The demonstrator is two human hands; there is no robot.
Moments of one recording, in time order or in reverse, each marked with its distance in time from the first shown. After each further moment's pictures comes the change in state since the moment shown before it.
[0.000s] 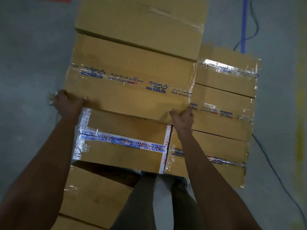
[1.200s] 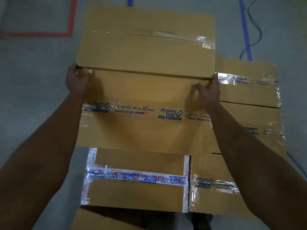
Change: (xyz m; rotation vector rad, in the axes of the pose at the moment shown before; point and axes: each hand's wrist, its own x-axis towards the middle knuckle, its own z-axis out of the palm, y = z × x) left_hand 0.173 0.140 0.077 -0.224 -0.025 0.358; right_hand 0.186 -0.109 0.012 0.244 0.149 -0.379
